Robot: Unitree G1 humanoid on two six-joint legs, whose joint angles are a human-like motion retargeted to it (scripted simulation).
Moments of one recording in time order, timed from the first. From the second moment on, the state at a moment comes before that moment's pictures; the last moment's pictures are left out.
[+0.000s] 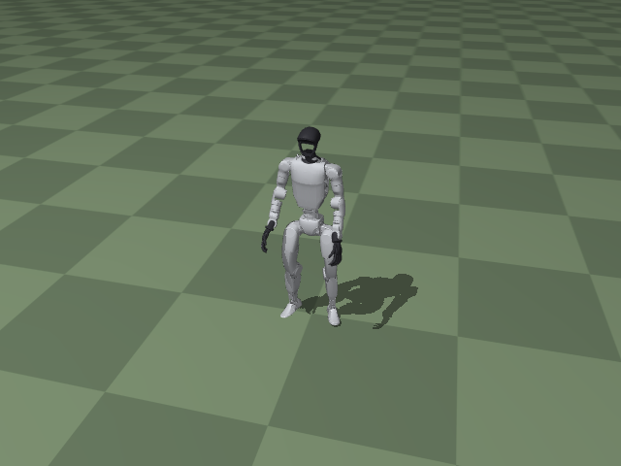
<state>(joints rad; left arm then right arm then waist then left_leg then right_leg) -0.08 0.21 -0.25 1.16 -0.05 -0.18 0.26 -0.09 -0.24 0.35 1.12 0.12 -0.09 -0.23 0.04 -0.07 0.02 0.11 0.04 0.52 0.01 -0.20 -0.15 0.00 -0.17 -0.21 0.08 -0.07 0.25</state>
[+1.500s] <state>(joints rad) -0.12 0.21 -0.28 1.15 -0.09 -0.20 0.27 -0.03 -0.21 0.38 1.19 0.13 -0.08 -0.21 0.13 -0.08 0.02 0.06 0.03 0.46 0.00 -0.17 -0.14 -0.02 -0.19 -0.27 0.09 -0.06 0.24</state>
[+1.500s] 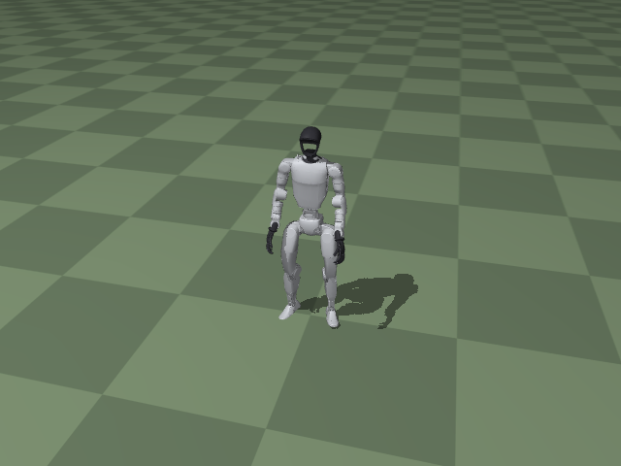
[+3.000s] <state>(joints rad) -0.05 0.18 -0.11 1.20 -0.12 -0.17 0.31 -0.12 -0.22 0.36 1.13 0.09 -0.09 -0.24 0.05 -0.07 0.02 0.09 0.05 0.47 0.01 -0.20 -0.16 0.01 -0.17 -0.26 0.07 -0.08 0.25</state>
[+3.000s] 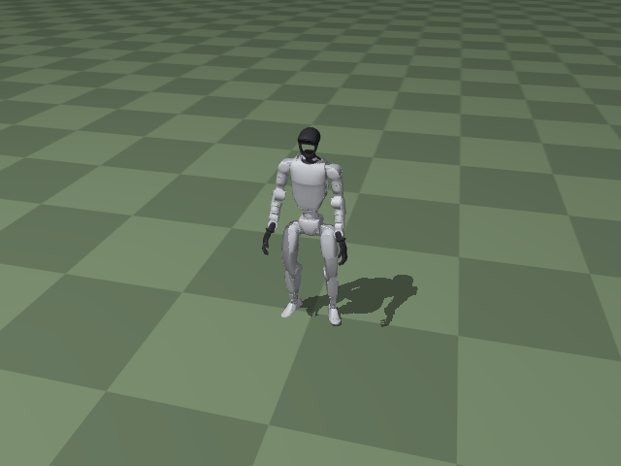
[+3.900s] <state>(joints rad) -0.09 0.20 -0.13 1.18 -0.13 -0.17 0.27 -0.08 -0.23 0.36 1.11 0.10 -0.08 -0.20 0.05 -0.07 0.00 0.11 0.05 0.51 0.01 -0.23 -0.15 0.01 -0.16 -0.24 0.07 -0.09 0.25</state>
